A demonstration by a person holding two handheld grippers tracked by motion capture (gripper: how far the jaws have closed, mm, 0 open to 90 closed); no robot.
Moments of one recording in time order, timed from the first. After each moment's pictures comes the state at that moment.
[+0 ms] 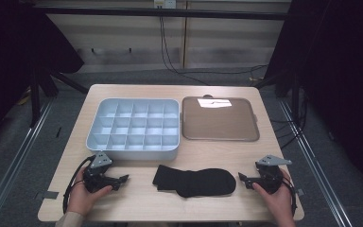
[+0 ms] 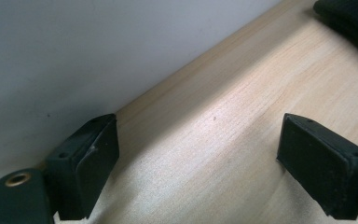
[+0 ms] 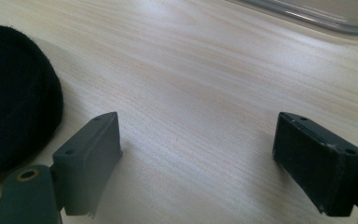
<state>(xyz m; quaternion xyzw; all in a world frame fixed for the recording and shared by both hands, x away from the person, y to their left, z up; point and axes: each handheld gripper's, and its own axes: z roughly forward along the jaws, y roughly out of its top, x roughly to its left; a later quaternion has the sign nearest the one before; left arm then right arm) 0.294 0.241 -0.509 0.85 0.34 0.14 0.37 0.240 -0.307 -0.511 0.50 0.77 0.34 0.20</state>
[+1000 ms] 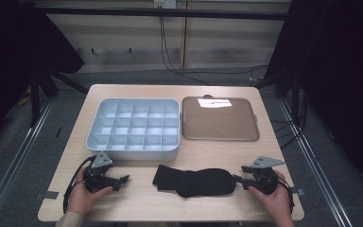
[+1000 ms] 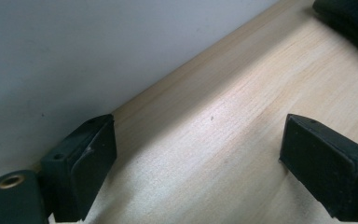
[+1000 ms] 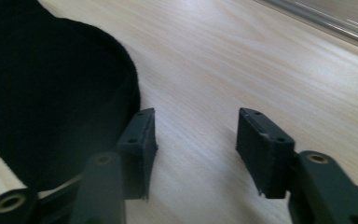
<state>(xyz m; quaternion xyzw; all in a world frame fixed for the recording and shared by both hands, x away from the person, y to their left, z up) 0.292 0.238 -0.508 0.85 0.35 0.13 0.36 0.235 -0.287 -0.501 0.43 0.81 0.35 0.17</state>
